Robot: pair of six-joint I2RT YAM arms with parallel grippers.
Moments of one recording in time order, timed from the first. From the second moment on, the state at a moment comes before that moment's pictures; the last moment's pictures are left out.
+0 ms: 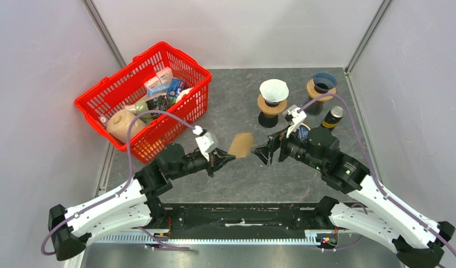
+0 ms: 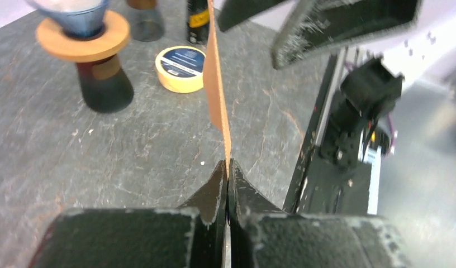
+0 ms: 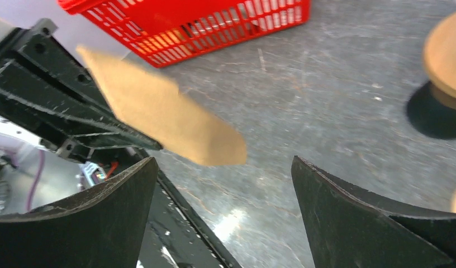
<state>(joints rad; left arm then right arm) -0.96 0.72 0.55 0.13 0.14 -0.18 0.82 0.79 0.87 -0.32 -0.09 0.36</state>
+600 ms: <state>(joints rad) -0.92 1.10 1.00 -0.43 0.55 0.51 0.81 0.61 0.92 -0.62 0.12 0.20</state>
